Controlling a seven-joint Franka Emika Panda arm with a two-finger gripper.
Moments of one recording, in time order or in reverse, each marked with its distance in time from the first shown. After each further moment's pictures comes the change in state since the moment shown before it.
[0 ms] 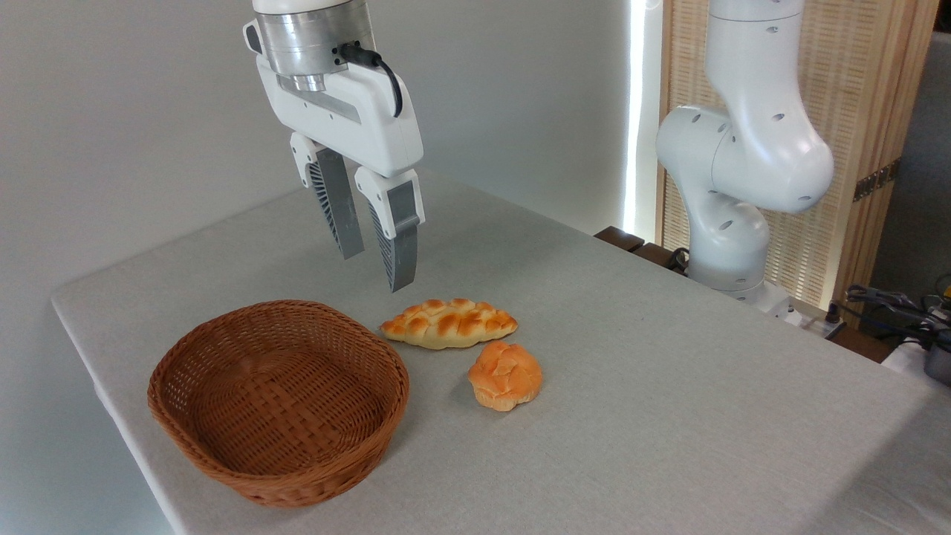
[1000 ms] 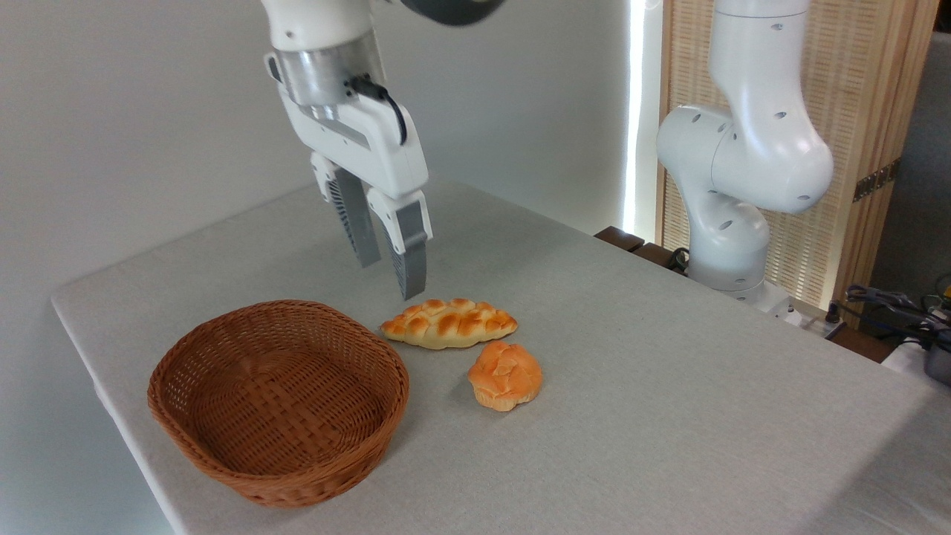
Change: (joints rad) arm -0.012 -0.072 -0.048 -0.187 -0.001 0.088 0.000
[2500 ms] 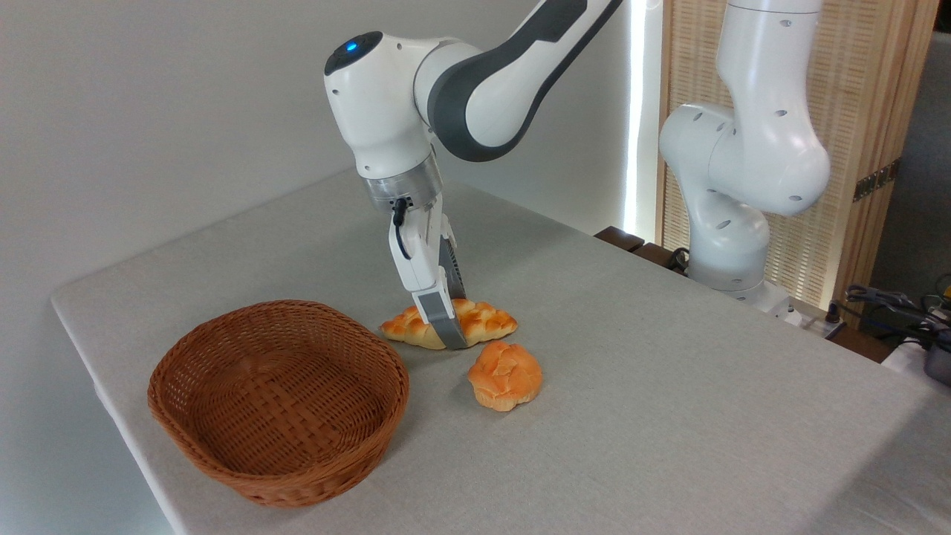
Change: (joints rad) arm -0.095 -0.089 -0.079 -0.488 0.000 0.274 0.473
